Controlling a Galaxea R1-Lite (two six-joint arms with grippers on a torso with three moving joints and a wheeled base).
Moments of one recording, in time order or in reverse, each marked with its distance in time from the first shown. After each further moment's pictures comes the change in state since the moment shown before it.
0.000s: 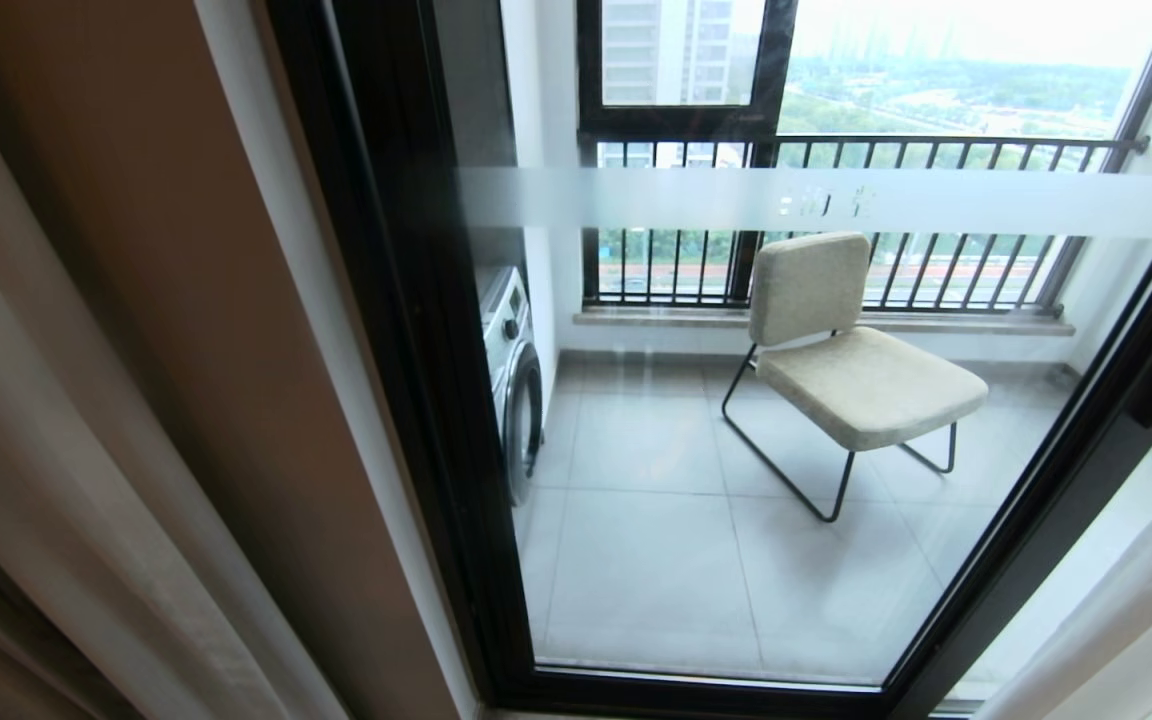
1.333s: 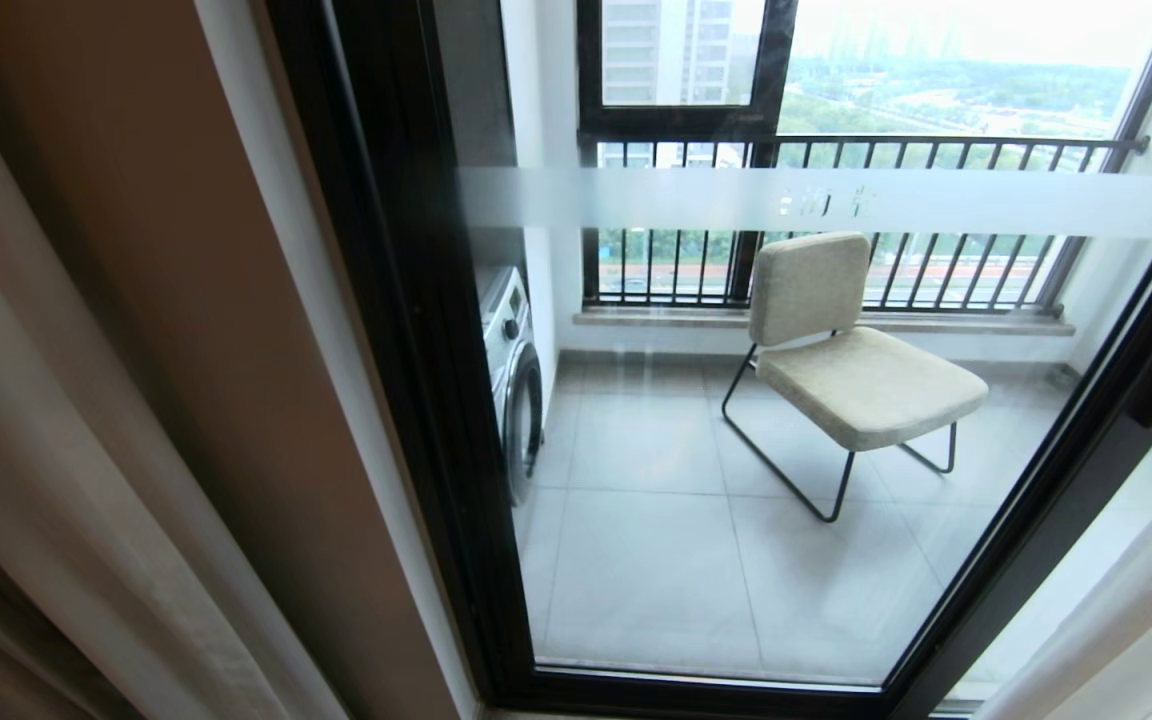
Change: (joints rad) left arm 0.000 -0.002 0.000 0.000 -0.001 0.000; right arm 0.000 0.000 0.000 0.000 0.000 0.000
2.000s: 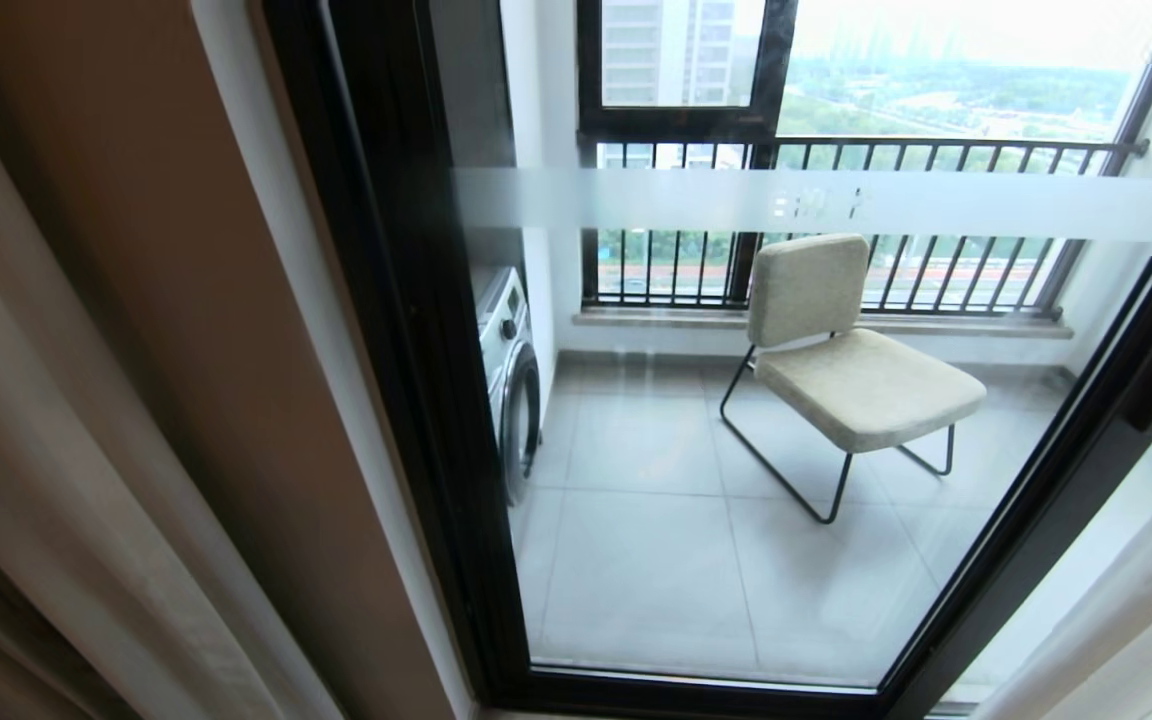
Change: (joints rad) left arm -0.001 0.000 0.000 0.000 -0.001 0.002; right arm -0.002 0.000 0.000 0.000 0.000 0.000
